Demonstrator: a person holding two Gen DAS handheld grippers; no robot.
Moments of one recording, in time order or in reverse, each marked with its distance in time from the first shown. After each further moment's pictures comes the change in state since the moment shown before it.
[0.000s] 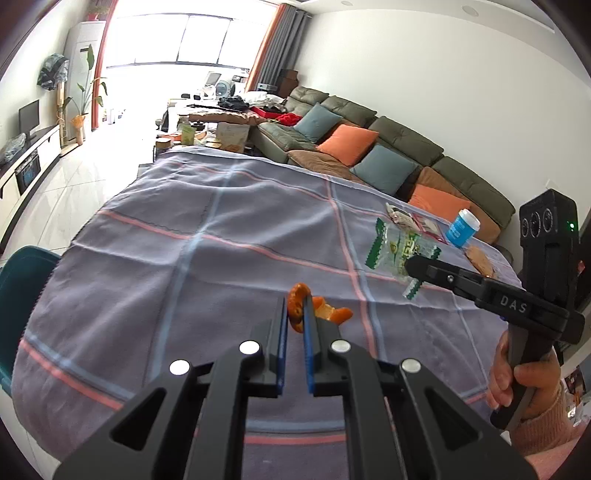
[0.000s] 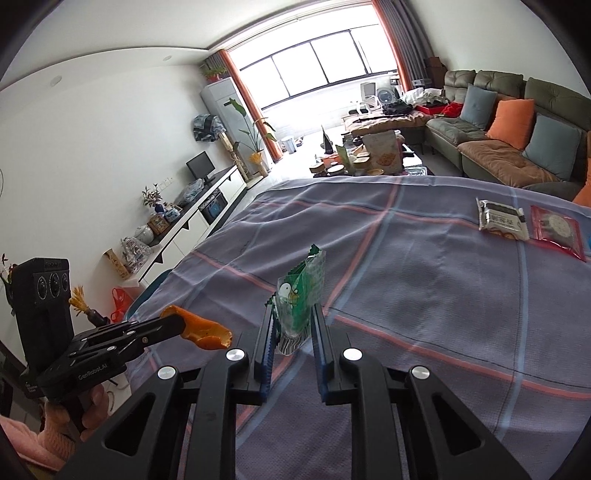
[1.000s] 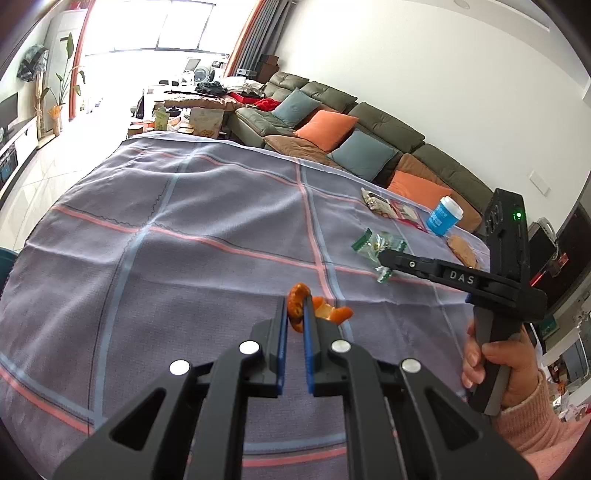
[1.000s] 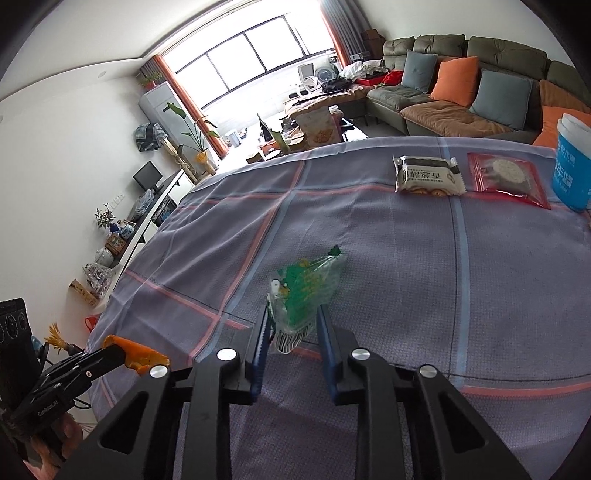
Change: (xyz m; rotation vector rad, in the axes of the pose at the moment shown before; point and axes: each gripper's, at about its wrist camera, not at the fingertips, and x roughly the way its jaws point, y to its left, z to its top) left arm 0.035 -0.018 0.004 0.015 0.065 -0.096; right arm 0.006 -0.075 -0.001 0.188 0.042 -0.156
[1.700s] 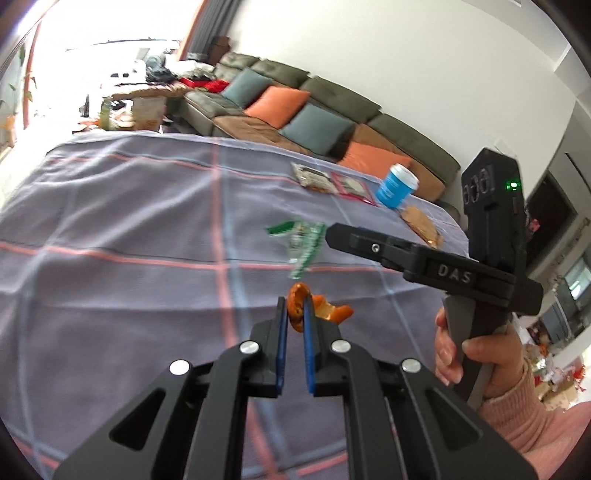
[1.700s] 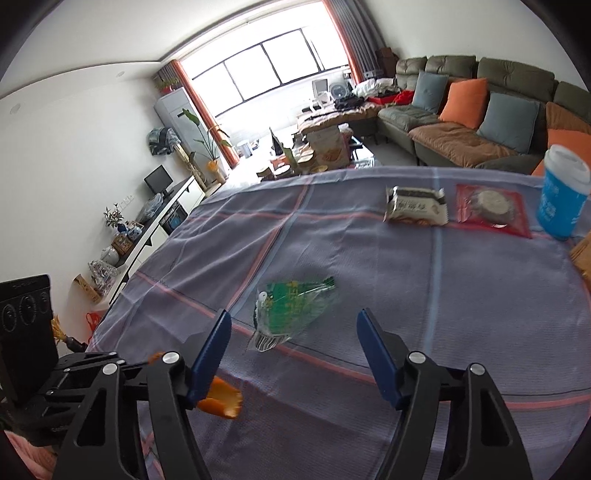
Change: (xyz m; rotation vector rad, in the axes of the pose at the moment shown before) left arm 0.036 -0.054 0.008 0.094 0.087 -0.138; right arm -0.018 -0.004 0.005 -0.046 -0.035 0.032
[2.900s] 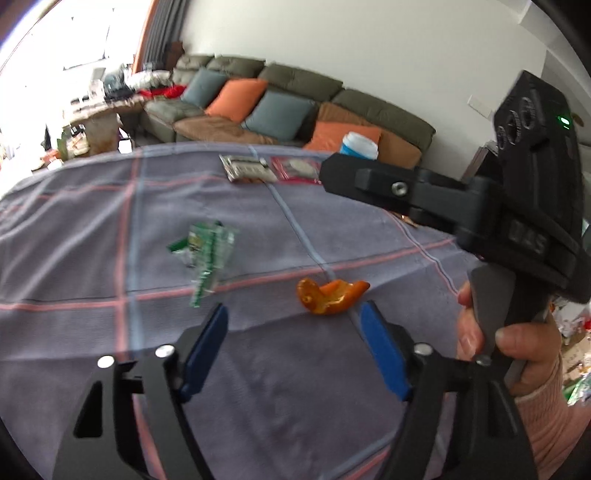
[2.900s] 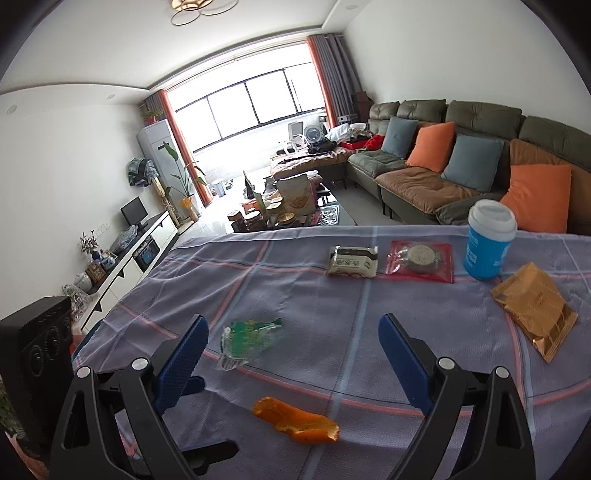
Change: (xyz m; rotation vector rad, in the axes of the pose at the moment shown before) left arm 0.057 -0.074 0.010 0.163 0.078 -0.057; right arm -0.068 -0.022 0.005 -0.021 -0.195 -0.134
